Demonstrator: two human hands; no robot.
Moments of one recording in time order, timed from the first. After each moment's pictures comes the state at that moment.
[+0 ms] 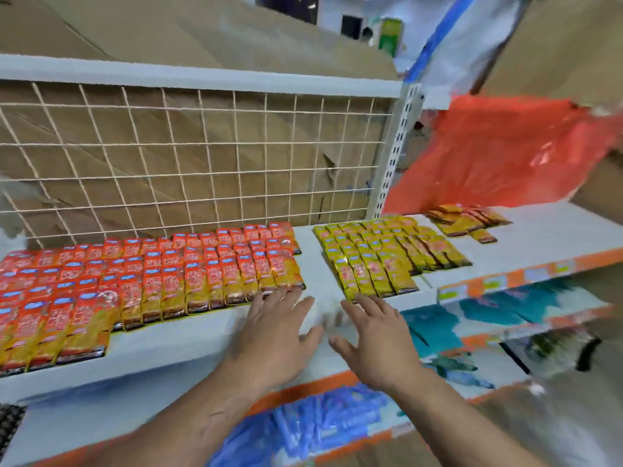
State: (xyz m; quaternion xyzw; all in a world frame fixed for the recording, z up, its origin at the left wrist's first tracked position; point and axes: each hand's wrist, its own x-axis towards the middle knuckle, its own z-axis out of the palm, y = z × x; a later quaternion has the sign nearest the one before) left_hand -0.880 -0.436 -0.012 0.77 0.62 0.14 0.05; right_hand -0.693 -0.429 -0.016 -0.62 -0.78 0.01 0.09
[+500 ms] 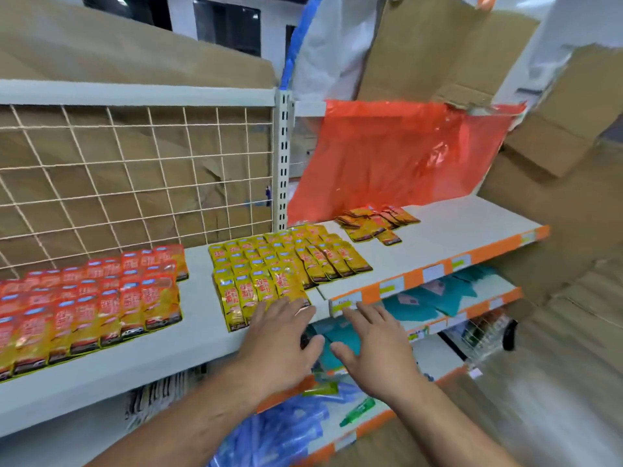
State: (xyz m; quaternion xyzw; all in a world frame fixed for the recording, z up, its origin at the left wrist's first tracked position) left_hand -0.669 -0.384 0.001 0.83 0.55 0.10 0.06; right_hand -0.483 -0.410 -0.005 -0.68 -0.72 0.03 0.12
